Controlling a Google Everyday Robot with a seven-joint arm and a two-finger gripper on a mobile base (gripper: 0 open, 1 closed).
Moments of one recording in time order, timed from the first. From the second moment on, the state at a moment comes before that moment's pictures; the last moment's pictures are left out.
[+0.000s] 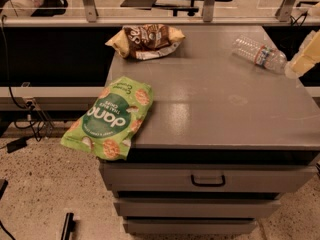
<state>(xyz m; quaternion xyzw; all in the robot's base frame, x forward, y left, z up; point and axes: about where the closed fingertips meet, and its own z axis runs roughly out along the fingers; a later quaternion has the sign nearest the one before) 0.572 -0.318 0.991 -0.50 0.82 -0.05 0.27</state>
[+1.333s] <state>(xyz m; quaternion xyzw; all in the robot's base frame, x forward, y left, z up) 0.675 -0.354 0.946 -0.45 0.82 0.02 0.35</state>
